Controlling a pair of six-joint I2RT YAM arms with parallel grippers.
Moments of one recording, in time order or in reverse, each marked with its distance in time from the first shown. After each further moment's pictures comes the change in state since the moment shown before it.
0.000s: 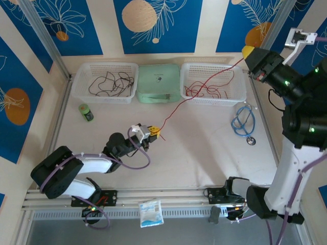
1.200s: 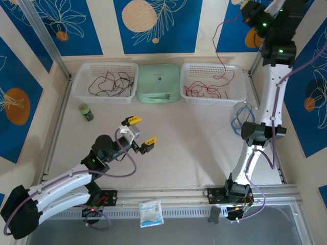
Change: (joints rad) left arm -0.045 -0.573 0.041 -0.642 -0.195 0.053; right arm 0.041 0.842 0.631 0.194 0.271 -0.093
